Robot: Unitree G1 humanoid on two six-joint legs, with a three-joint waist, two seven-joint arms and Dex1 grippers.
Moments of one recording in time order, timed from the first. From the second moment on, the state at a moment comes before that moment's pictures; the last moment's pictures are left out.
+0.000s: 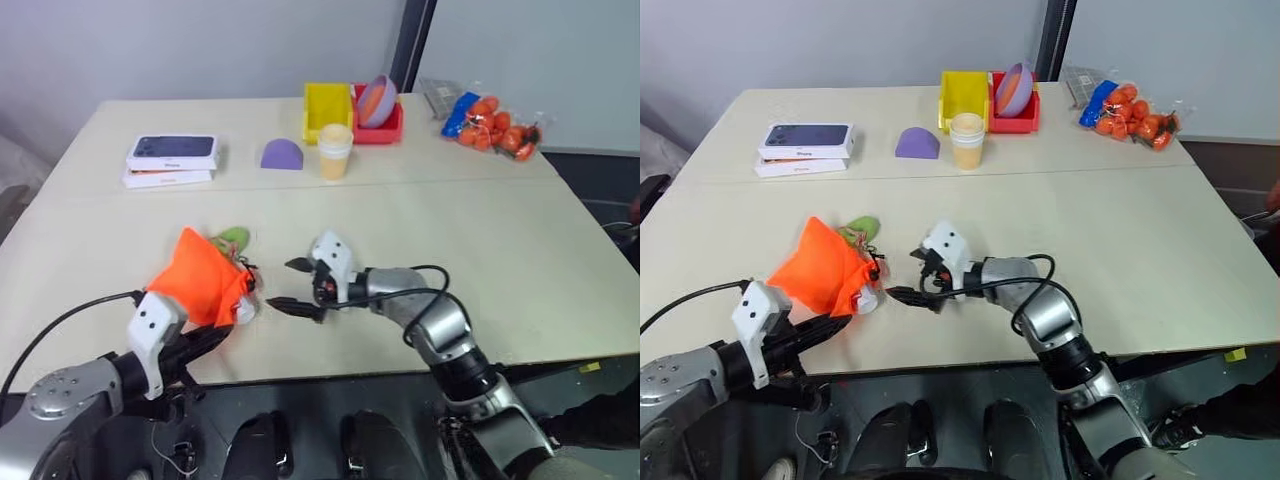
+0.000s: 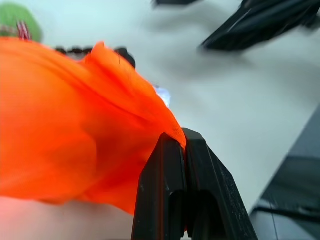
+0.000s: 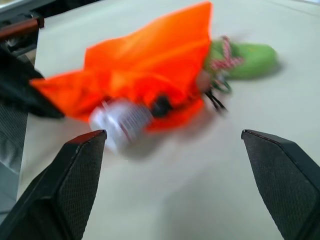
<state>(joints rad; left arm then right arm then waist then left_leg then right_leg) 0.37 0.72 0.36 -0.68 -0.61 0.68 -0.71 -0.49 -0.24 0.31 -0.12 0.25 0.65 0.82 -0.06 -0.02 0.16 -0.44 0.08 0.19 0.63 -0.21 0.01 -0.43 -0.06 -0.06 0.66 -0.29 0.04</state>
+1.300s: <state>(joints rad) 0.25 0.61 0.49 -0.50 -0.78 0.65 -0.65 -0.98 0.18 0.15 0.91 0.15 0.29 0.34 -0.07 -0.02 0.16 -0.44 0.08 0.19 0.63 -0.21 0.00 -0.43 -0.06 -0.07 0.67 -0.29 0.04</state>
